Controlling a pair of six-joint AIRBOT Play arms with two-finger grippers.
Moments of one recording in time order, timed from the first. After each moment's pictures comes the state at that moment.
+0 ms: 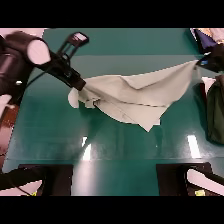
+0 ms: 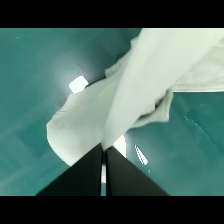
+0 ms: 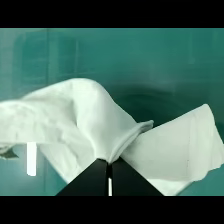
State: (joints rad) left arm -0.46 -1.37 1.59 1.58 -1.36 -1.39; right arm -0.29 -1.23 1.51 -0.92 1.37 1.52
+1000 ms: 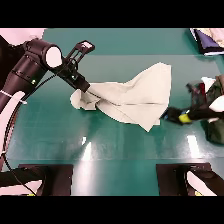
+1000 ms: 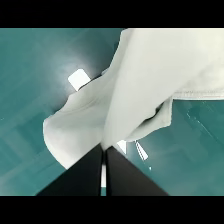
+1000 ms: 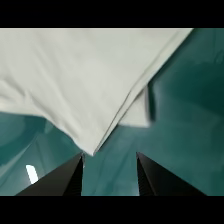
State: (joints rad) left arm -0.46 -1.42 1.58 1.58 -1.32 -1.39; right arm -0.04 -0.92 0.64 -1.08 1.14 1.62
